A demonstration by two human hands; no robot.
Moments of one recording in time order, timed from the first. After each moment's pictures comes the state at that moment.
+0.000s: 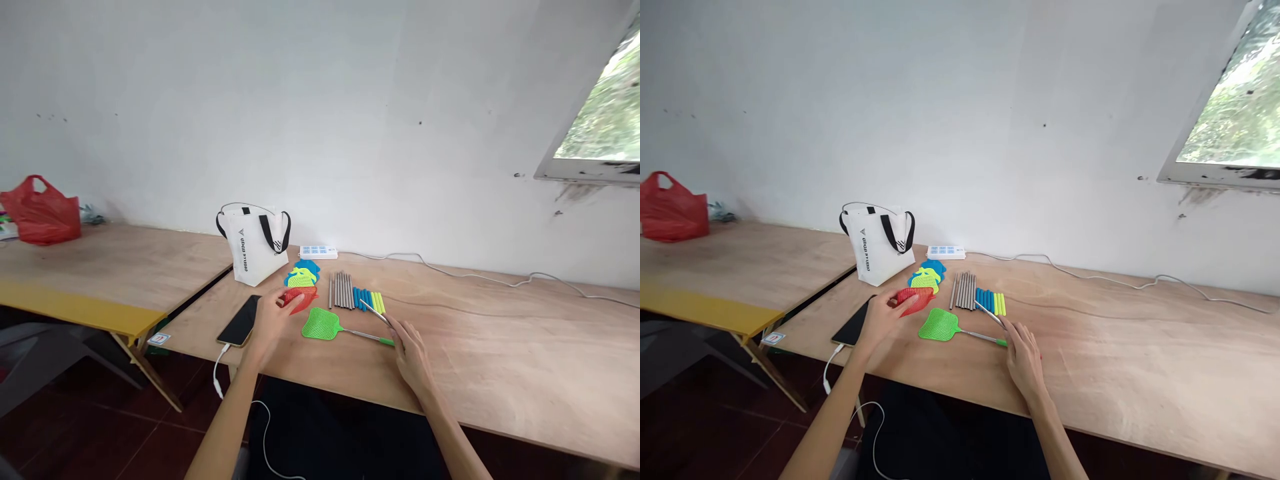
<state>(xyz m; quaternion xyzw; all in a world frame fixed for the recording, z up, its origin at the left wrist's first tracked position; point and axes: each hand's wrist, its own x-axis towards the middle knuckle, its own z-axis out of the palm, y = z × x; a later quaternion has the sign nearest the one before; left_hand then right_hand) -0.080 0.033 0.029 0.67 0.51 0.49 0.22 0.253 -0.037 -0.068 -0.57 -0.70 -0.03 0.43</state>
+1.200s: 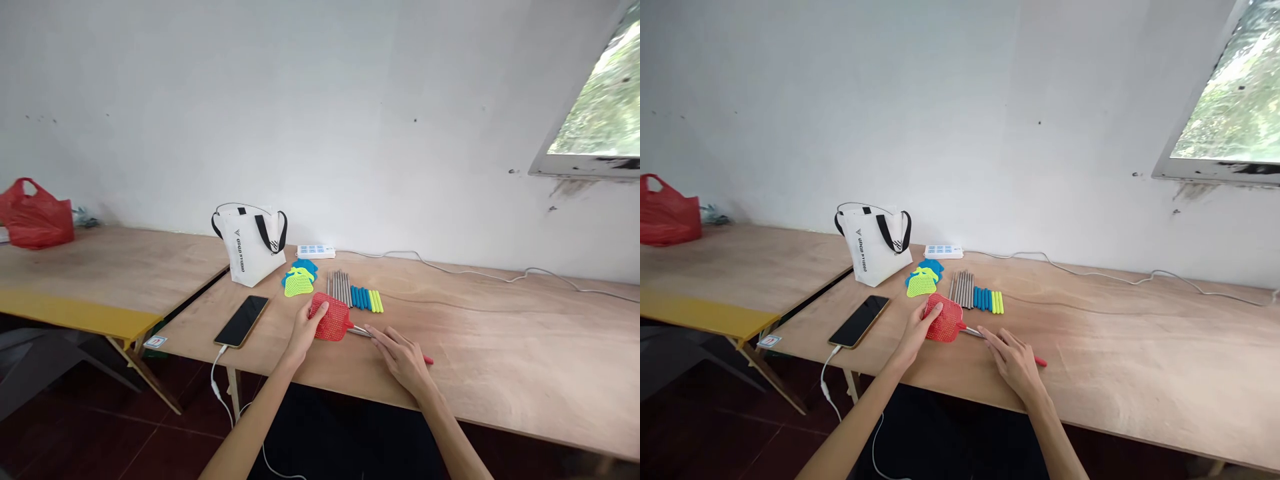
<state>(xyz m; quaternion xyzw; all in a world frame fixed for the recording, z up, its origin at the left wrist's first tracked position) -0.006 0.023 -0.014 0.52 0.37 0.55 0.54 0.241 -0.051 -0.057 -0.53 -0.78 -0.09 0.33</state>
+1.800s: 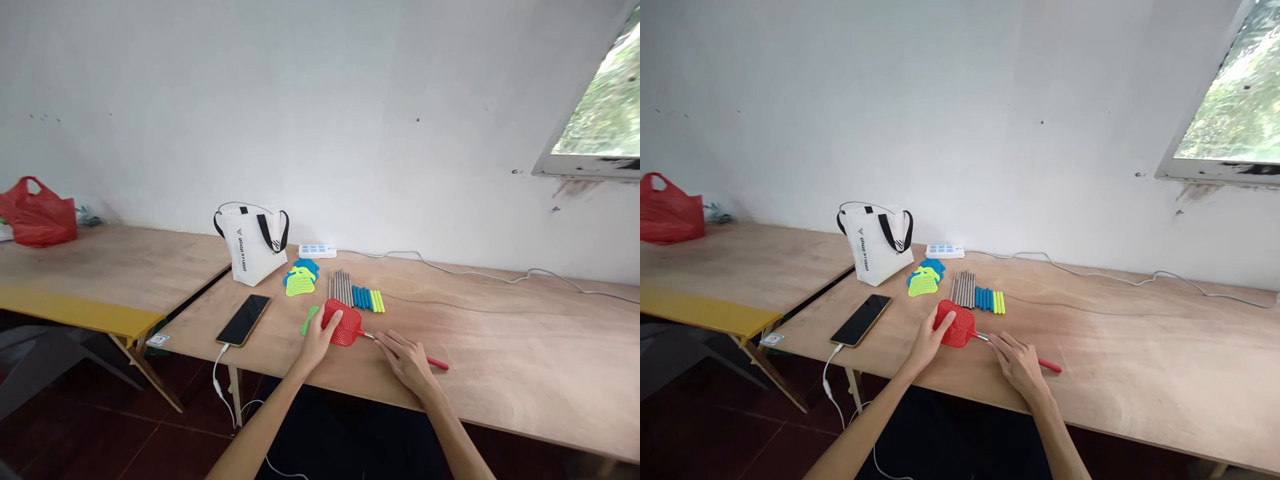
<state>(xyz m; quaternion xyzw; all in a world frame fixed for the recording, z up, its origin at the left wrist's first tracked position) 0.011 0.004 -0.018 0.62 0.38 0.53 0.44 0.249 -0.047 -0.067 -0.52 -0.78 -0.07 0.33</state>
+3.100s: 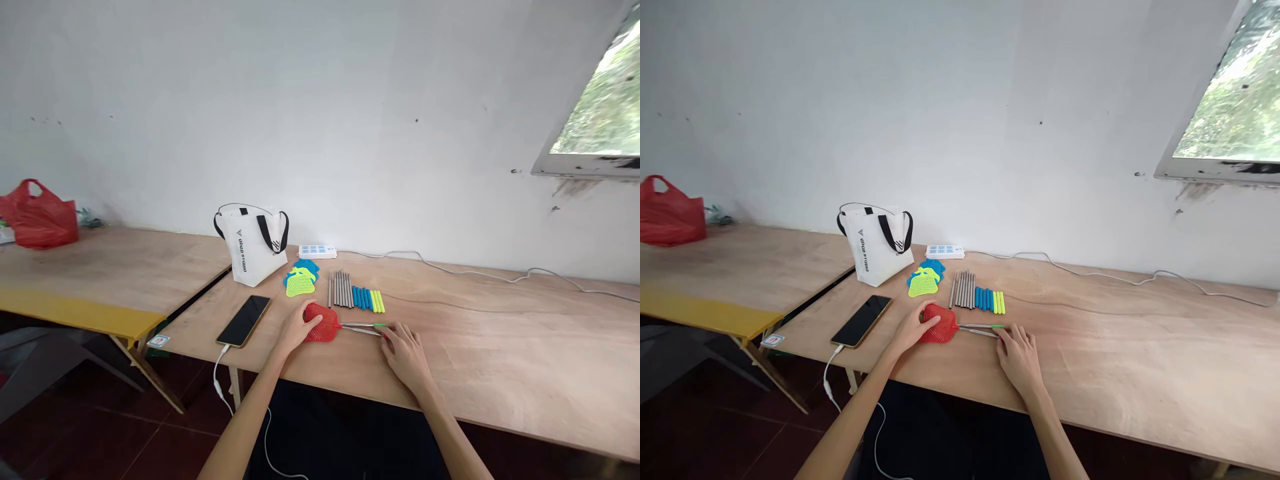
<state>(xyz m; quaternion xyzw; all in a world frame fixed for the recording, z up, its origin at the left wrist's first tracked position) -0.052 0.063 -0.051 0.70 0.48 0.42 0.33 0.248 -0.036 -0.078 -0.62 -0.73 -0.10 0.27</state>
